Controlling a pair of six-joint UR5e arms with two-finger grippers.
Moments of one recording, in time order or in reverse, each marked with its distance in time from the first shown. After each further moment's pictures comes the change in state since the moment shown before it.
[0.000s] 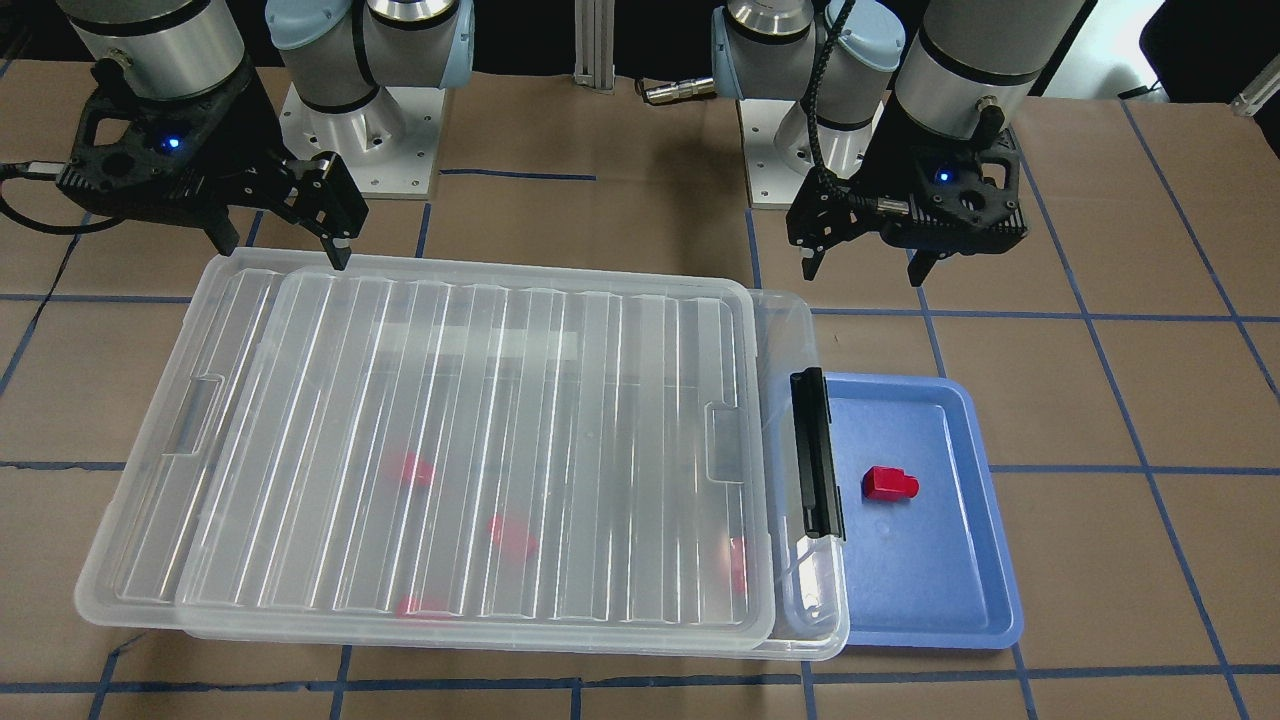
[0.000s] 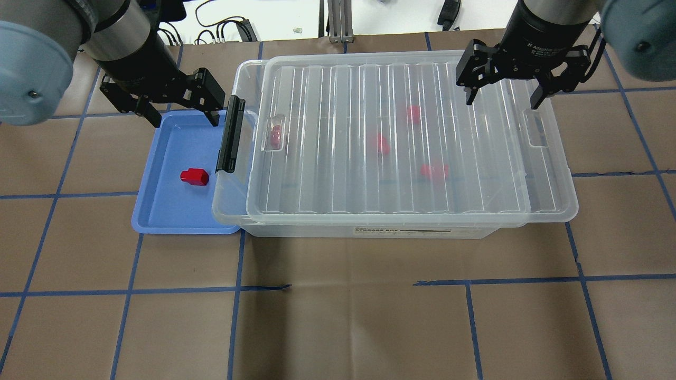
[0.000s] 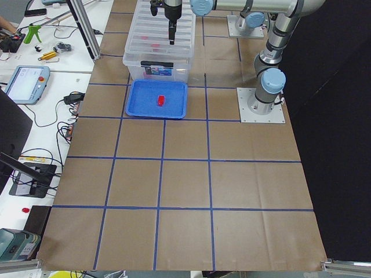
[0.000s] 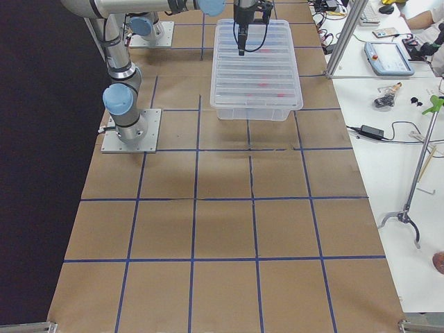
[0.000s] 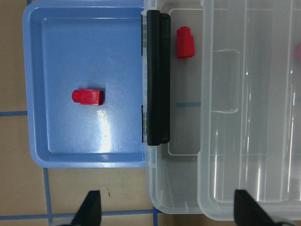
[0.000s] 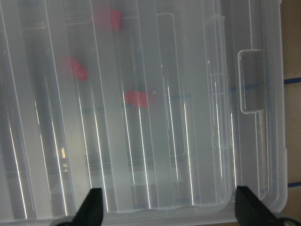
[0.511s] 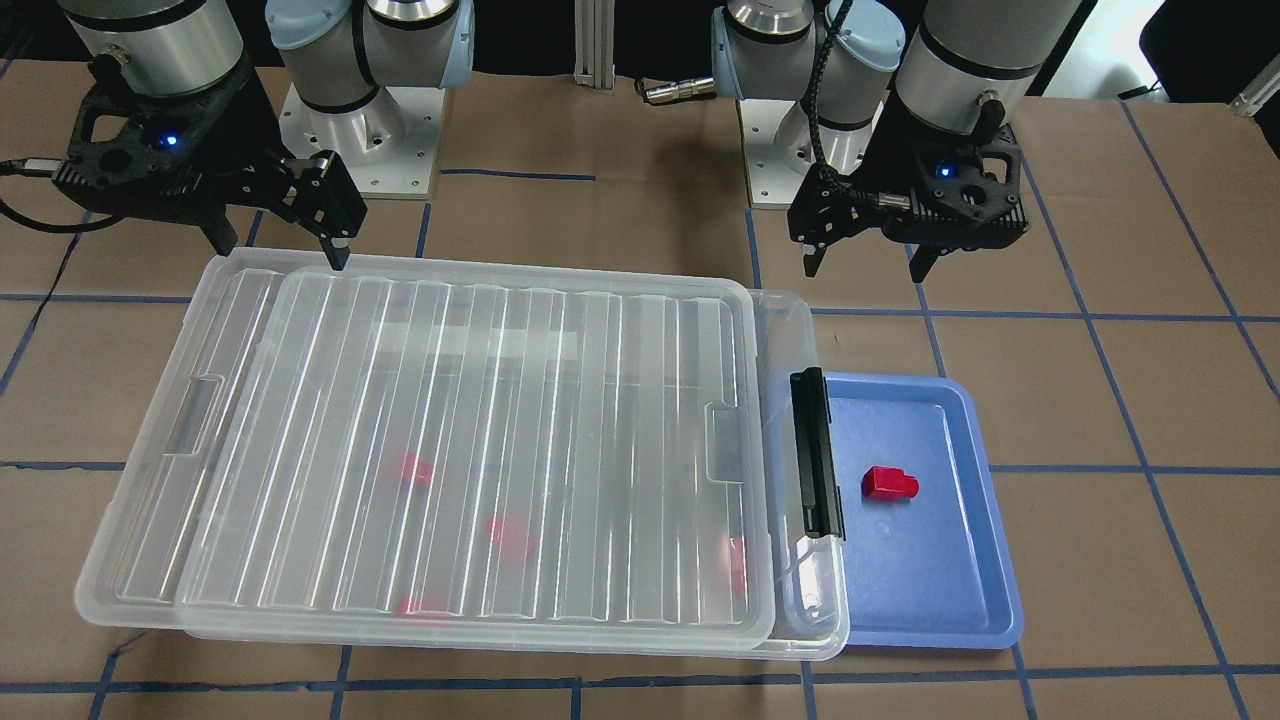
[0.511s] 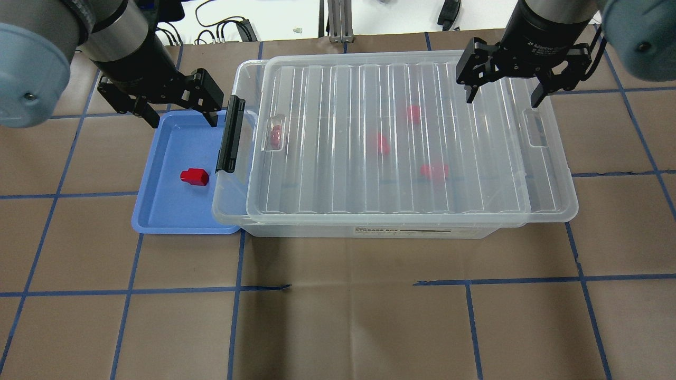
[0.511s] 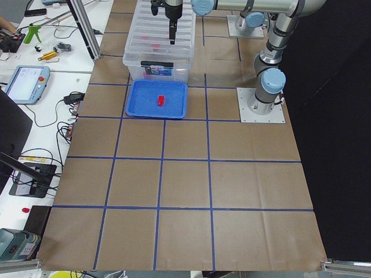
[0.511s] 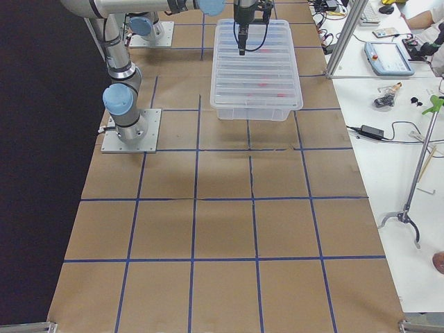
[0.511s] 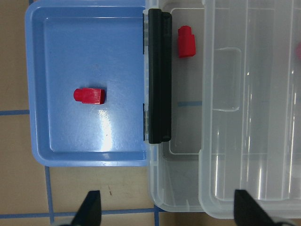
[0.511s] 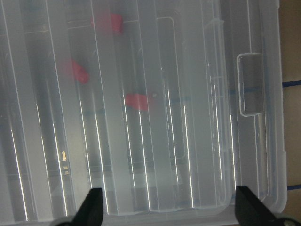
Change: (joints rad) left arm 0.000 0.008 -0.005 -0.001 0.005 0.000; right arm -0.001 0.000 0.000 -0.010 0.000 -0.005
